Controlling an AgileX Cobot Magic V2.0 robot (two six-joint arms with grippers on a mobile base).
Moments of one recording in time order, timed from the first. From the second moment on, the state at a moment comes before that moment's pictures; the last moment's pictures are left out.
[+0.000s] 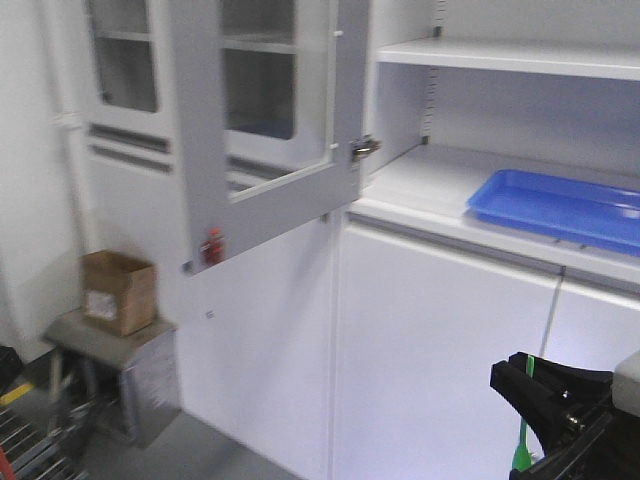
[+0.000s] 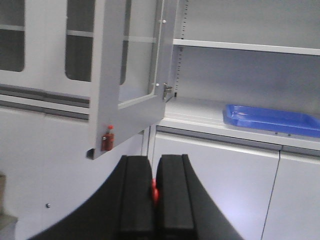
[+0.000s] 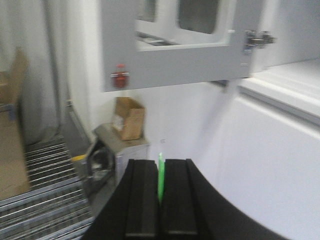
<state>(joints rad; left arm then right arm) -0.40 0.74 -0.39 -0.13 -0.39 -0.01 0.19 1.03 -0.49 -0.76 -0.49 0.67</state>
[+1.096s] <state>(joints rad) -0.40 0.74 -0.39 -0.13 -0.38 -0.01 0.19 1.04 -0.49 -0.76 -0.50 0.67</state>
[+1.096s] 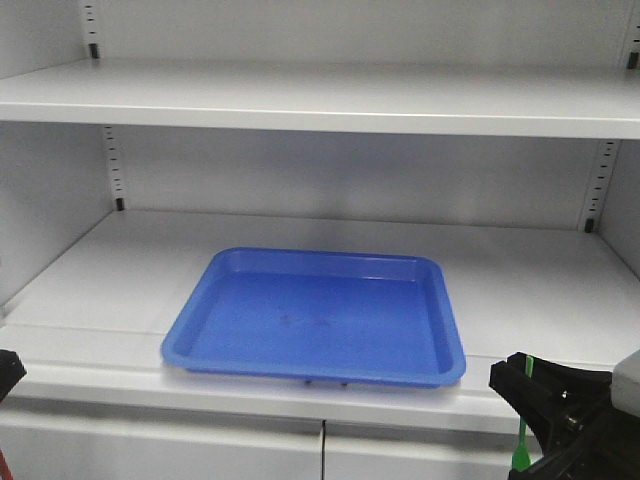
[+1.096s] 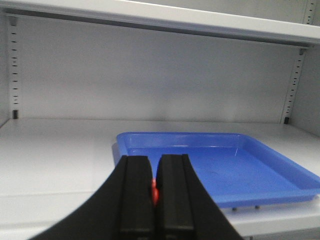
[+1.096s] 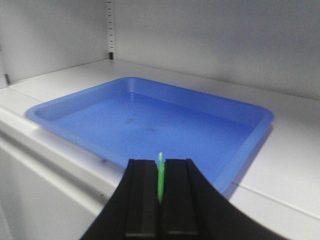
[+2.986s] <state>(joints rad) -0.40 0.85 -0.50 -0.12 -0.43 -0.05 0.19 1.12 -0.57 -0.74 -0.62 0.75</state>
